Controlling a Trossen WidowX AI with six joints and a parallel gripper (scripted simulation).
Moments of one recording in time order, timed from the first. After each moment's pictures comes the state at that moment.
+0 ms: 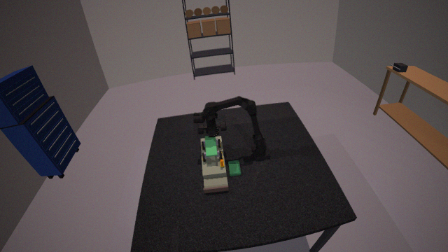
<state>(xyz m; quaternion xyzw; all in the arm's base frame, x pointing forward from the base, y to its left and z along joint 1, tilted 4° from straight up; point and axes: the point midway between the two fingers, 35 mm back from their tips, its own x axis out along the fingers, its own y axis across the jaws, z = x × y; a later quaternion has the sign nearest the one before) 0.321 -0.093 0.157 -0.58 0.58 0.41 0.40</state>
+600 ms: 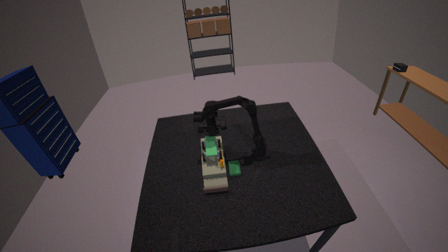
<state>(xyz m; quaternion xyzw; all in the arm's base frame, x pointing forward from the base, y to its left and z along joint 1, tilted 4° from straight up) 0.320 -0.090 0.167 -0.58 0.58 0.41 0.40</state>
